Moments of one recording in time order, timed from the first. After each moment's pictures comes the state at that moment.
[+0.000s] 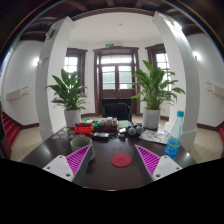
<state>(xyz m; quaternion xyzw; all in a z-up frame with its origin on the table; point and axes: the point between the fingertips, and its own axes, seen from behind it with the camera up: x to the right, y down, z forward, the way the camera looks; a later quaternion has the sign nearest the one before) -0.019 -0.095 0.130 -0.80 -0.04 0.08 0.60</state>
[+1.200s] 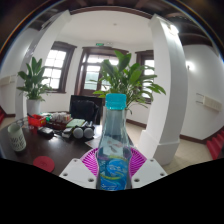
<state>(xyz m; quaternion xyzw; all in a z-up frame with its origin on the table) 0.213 0.065 0.054 -0.79 -0.03 -0.03 0.62</state>
